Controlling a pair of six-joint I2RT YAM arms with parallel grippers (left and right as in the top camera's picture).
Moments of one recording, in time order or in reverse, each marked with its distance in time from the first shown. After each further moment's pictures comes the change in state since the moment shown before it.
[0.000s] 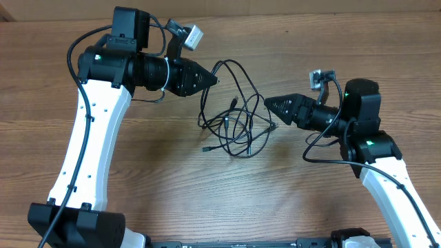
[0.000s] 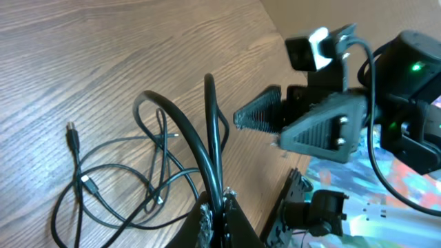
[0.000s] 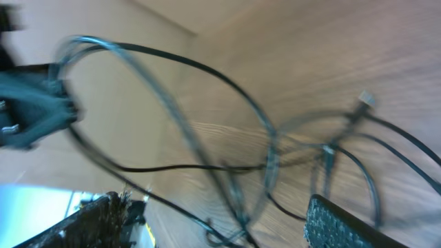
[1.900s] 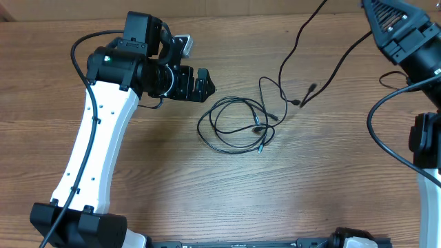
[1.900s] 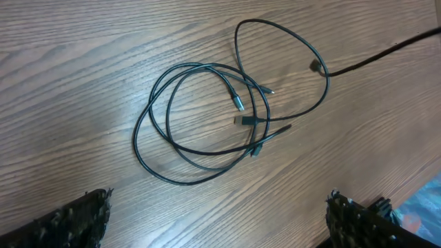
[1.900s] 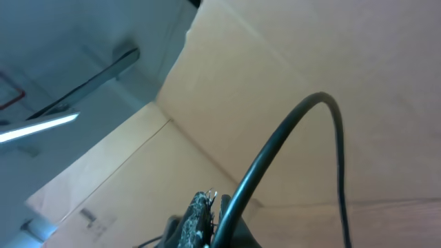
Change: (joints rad) left arm -0.053 -0.004 0.002 -0.088 -0.480 -0.195; right arm -0.262 -0.047 0.566 0.227 0.042 0.434
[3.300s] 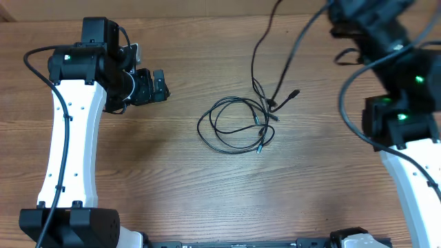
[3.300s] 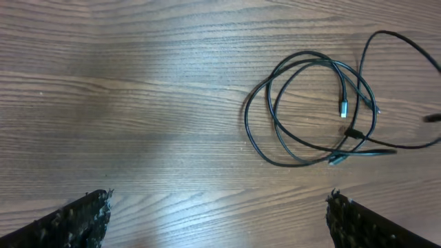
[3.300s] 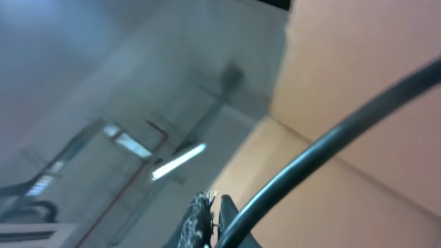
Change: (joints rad) left arm 0.203 0.000 0.002 -0.163 -0.205 -0.074; right arm 0.371 0.142 0.017 0.401 0.301 0.479
